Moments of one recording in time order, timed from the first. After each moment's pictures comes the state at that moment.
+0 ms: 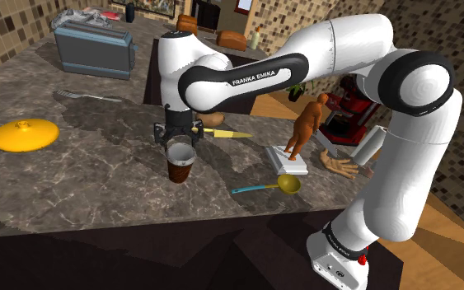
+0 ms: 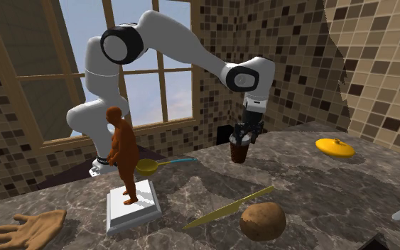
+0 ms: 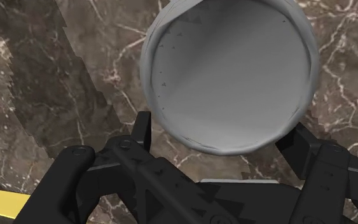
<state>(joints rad) 0.11 0.37 0.46 -1.76 -0.23 1.97 1.08</state>
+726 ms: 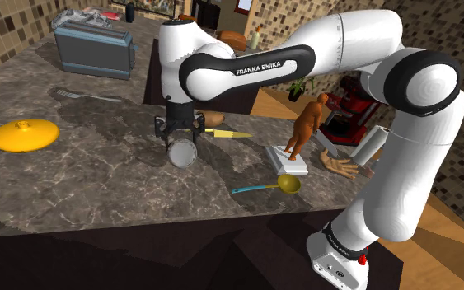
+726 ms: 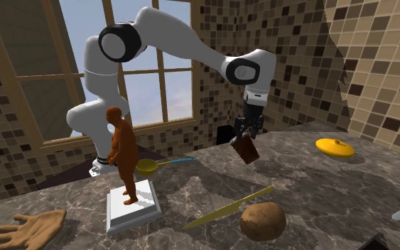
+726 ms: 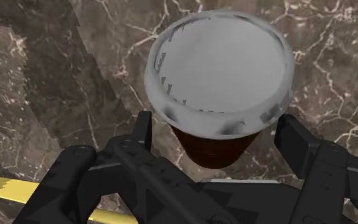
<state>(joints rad) 0.11 0.34 0.46 -1.73 -0.21 1.91 1.07</state>
